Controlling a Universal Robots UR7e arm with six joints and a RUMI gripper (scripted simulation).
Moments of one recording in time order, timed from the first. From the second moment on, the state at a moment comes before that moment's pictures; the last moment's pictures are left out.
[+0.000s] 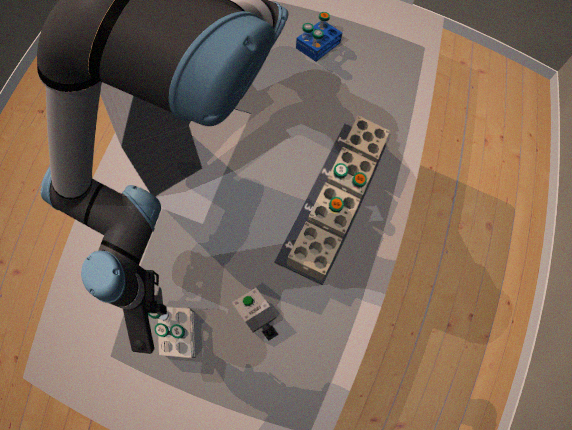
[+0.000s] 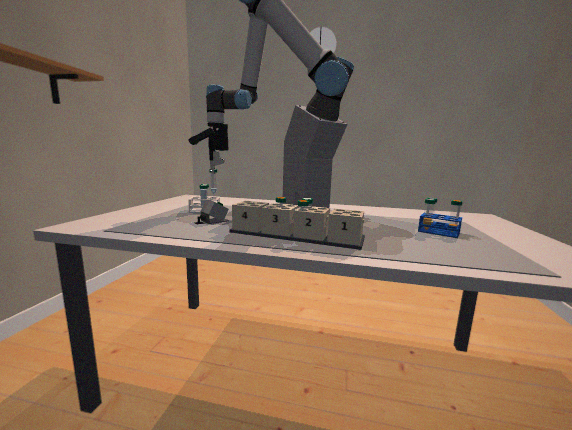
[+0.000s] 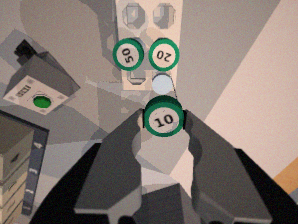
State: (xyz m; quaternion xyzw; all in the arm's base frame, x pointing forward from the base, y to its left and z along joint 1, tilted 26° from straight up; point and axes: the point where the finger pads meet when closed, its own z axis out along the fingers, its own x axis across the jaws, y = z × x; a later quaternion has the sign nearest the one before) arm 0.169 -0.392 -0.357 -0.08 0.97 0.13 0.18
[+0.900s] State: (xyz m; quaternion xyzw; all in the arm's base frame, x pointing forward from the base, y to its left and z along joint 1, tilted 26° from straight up) arm 0.156 -0.404 -0.295 -0.11 0.97 0.13 0.19
